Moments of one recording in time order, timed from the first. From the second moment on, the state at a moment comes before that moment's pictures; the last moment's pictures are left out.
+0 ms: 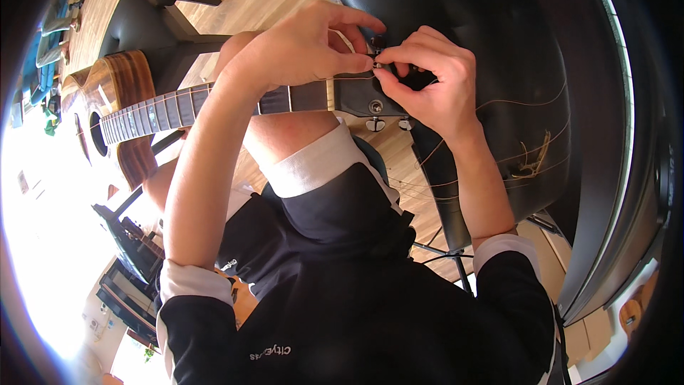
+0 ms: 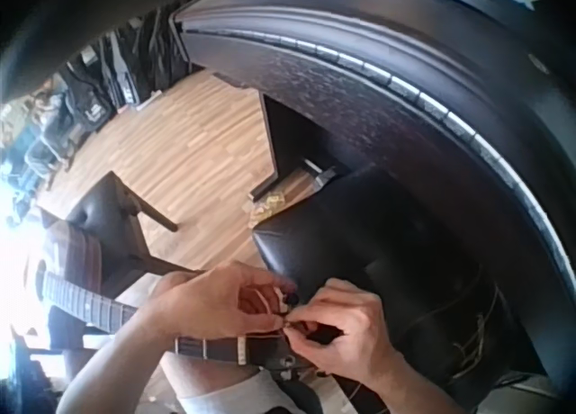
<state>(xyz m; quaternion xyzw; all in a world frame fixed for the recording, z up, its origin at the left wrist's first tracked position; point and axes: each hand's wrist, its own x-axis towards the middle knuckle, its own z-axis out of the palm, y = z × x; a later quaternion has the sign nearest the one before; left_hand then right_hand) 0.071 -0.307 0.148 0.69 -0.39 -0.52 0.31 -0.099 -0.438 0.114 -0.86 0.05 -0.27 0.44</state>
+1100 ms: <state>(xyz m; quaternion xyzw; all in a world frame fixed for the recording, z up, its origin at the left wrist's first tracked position) 0.051 -0.275 0.159 0.73 -0.36 -0.40 0.42 -0.092 -0.407 0.147 -0.90 0.18 -0.17 0.37</state>
